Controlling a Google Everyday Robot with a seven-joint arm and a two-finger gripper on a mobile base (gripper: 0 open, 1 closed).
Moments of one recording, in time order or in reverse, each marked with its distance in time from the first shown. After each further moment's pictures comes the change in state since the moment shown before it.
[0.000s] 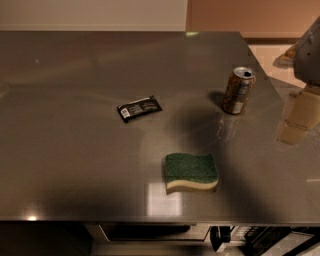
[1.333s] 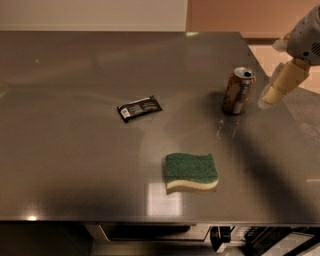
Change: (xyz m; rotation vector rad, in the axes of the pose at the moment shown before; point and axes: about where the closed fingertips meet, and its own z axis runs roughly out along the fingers) arm 0.010 -0.112 0.043 0.049 -0.180 0.146
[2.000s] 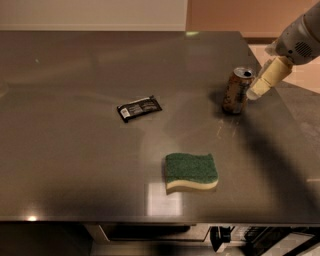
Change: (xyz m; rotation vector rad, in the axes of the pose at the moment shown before) arm 0.001 -0.045 0.043 -0.043 -0.075 0.114
